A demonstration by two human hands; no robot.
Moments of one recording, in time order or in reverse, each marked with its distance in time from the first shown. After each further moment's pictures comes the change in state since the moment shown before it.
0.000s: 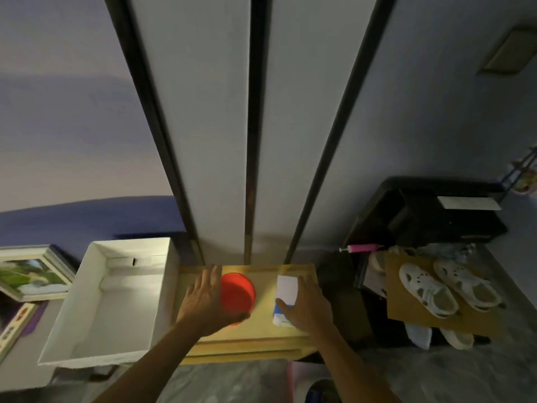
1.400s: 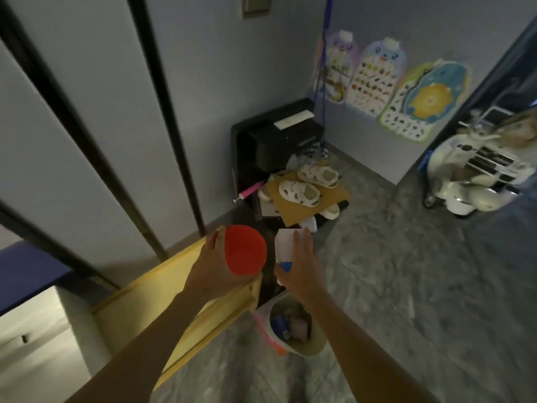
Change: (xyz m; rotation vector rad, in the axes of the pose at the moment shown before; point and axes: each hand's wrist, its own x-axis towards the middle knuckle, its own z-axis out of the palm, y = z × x) left_hand -0.053 0.164 -0.001 -0.178 -0.148 0.621; right_hand -0.185 0.087 -0.049 0.266 0.470 0.357
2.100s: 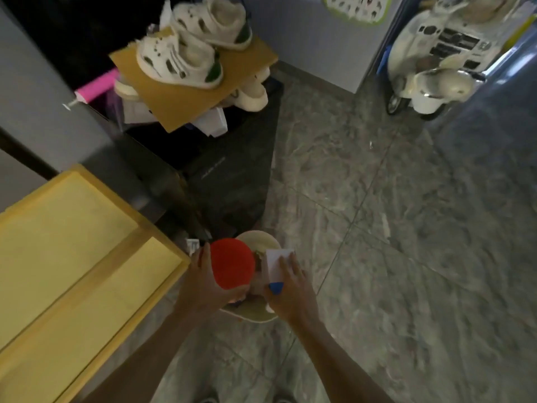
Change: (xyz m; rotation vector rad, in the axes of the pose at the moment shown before) left_hand 0.032 -0.084 0.391 0.065 -0.251 -0.083; right_hand -0.074 0.317 0.224 0.028 -0.148 0.344
